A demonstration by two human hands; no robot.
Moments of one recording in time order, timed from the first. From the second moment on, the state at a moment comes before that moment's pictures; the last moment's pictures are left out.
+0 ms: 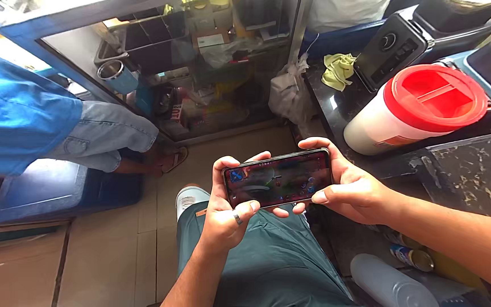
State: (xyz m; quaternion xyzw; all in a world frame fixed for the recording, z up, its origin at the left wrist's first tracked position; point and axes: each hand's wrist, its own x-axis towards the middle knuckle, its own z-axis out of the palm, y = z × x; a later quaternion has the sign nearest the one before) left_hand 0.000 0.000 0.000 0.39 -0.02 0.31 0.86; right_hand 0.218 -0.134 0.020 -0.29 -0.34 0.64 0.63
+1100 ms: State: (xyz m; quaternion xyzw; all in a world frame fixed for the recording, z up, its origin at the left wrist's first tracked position) left_hand 0.000 -0.010 -0.006 0.40 -0.01 0.33 0.86; right_hand 0.217 -0.138 0.018 -0.33 -0.34 0.62 0.62
